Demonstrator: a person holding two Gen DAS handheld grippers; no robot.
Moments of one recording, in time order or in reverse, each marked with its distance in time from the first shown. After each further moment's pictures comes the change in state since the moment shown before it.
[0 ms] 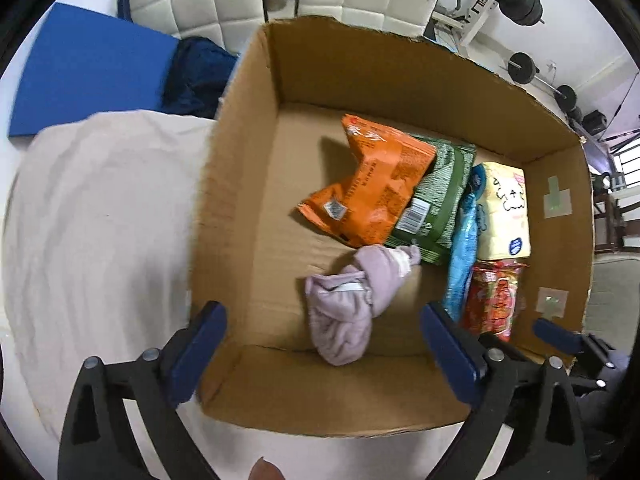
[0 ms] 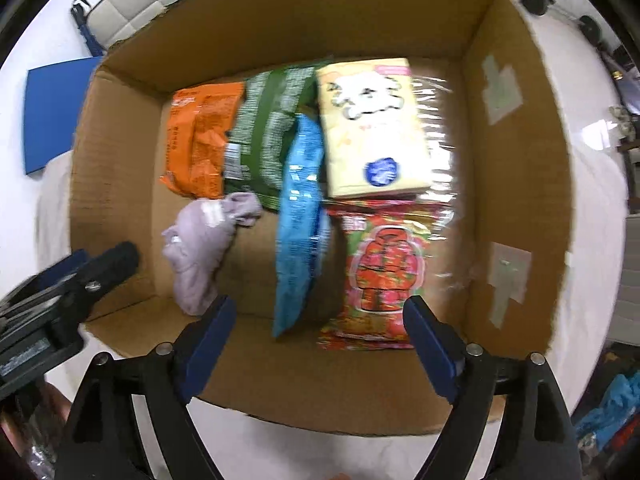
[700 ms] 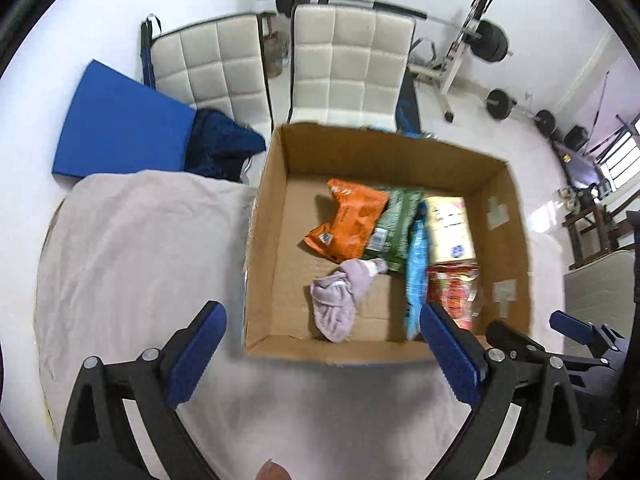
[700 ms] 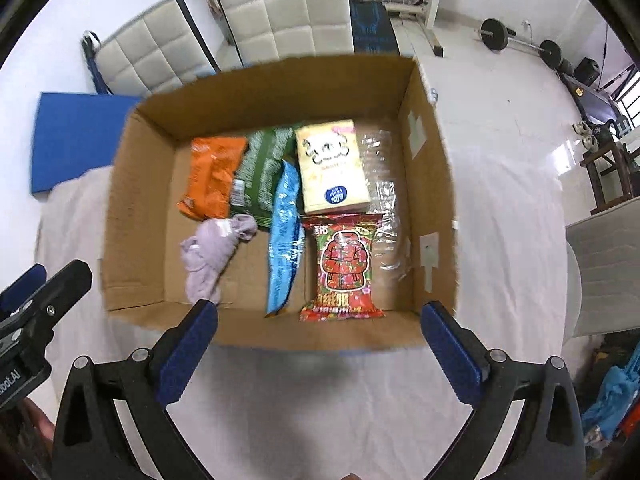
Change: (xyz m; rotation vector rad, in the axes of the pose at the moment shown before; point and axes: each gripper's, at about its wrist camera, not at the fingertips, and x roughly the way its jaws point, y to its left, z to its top) left arm -0.120 -0.007 -0.052 0.051 -0.248 -0.001; right arm -0.099 0.002 -0.058 0.031 -0.211 -0.058
